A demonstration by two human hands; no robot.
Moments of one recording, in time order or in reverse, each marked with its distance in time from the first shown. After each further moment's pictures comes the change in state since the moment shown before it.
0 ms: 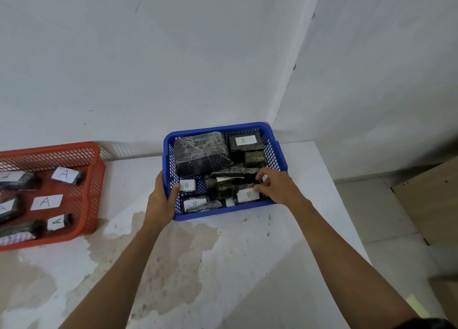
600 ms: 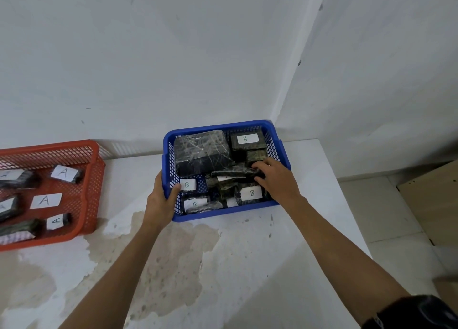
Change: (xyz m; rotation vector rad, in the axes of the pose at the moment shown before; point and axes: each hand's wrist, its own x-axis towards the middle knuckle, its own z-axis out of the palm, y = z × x) left_hand 0.004 -0.005 0.003 -0.043 -0.020 -0.070; right_hand 0.020 0.002 0.012 -0.313 0.251 -0.264
